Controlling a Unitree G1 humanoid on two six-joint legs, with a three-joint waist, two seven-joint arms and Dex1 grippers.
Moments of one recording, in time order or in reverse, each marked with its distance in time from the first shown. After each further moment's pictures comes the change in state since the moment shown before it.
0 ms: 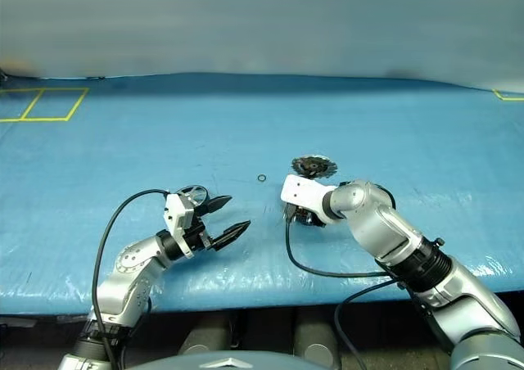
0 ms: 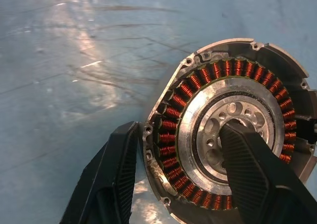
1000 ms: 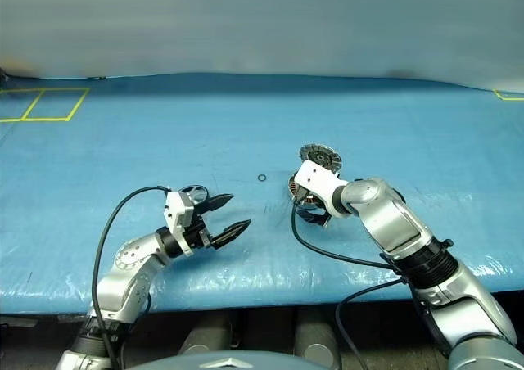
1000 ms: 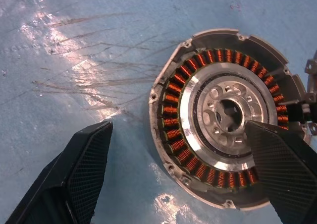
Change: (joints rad) left arm -0.012 0.006 0.002 0.000 -0.005 0.003 -0.020; right arm 0.012 0.036 -0.130 0.102 0.117 0.071 -0.140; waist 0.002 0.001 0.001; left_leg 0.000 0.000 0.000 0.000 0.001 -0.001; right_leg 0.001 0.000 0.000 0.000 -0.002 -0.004
